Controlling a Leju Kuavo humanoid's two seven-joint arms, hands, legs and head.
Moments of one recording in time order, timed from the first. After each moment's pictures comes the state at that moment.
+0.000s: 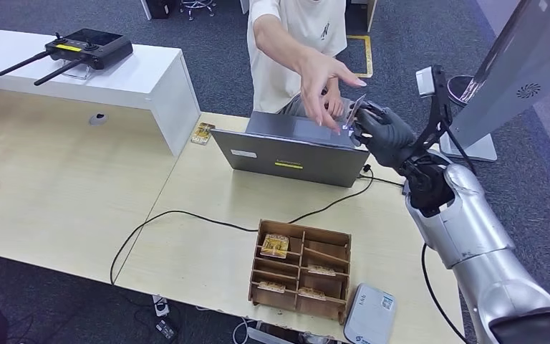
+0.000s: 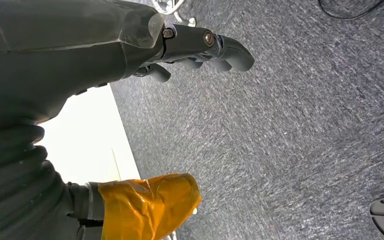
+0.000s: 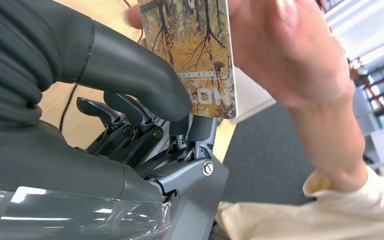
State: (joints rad) left arm -0.08 -0.06 0.75 -0.21 -1.56 -0.10 0.16; right arm -0.93 -0.03 0.55 -0.71 -0.89 0.11 0.16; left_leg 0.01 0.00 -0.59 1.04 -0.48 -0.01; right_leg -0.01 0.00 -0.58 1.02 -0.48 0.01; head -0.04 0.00
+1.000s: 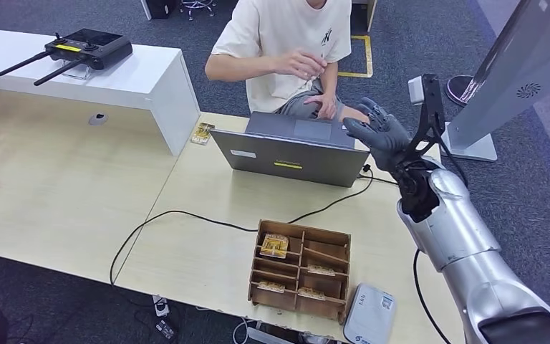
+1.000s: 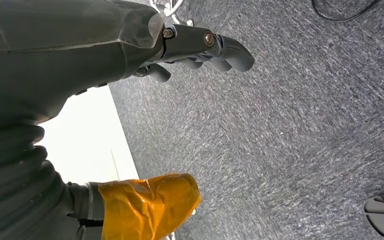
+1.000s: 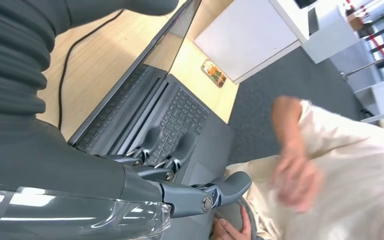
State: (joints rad) left arm -0.09 -0.07 0.73 -0.21 -1.55 -0.10 0.17; right arm -0.91 0.00 0.54 -0.68 -0.75 -0.02 0.09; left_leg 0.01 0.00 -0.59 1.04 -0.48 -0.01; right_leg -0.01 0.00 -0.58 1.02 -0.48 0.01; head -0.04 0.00
